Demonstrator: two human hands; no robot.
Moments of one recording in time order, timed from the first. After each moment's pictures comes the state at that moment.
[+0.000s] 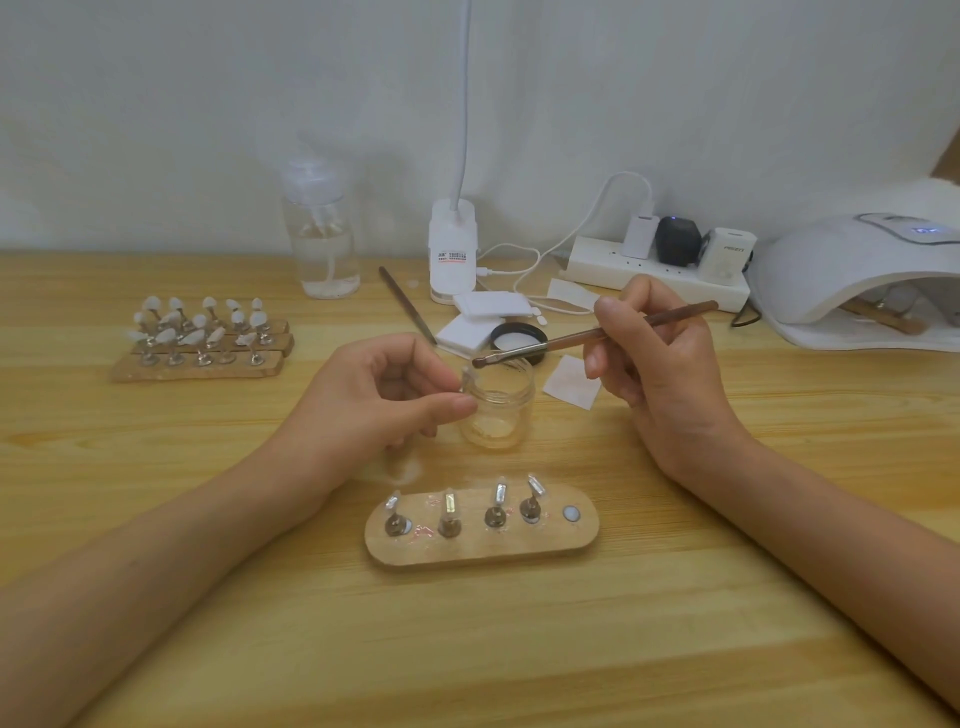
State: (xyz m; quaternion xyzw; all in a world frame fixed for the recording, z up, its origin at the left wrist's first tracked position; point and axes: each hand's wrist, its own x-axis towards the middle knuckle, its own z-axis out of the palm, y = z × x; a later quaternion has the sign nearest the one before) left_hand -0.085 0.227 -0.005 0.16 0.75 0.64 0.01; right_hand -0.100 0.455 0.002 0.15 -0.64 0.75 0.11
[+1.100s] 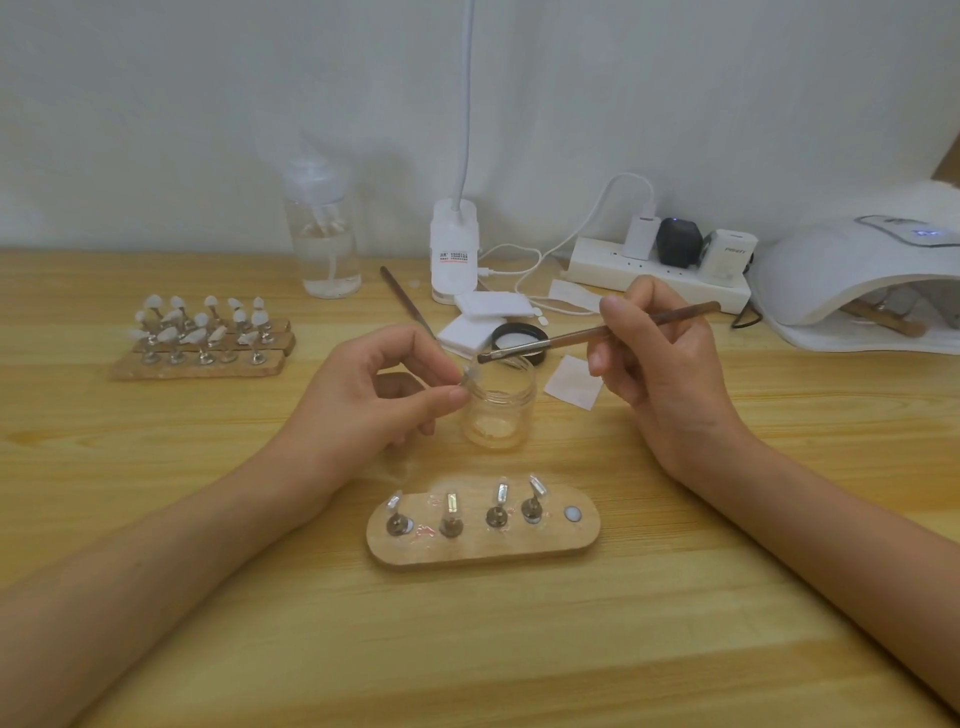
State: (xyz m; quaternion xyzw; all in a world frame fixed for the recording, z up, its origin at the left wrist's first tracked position) left_hand -0.088 0.225 -0.010 0.17 0.74 0.65 -0.02; right_hand -0.101 0.455 0.002 0.15 -0.64 0.75 0.10
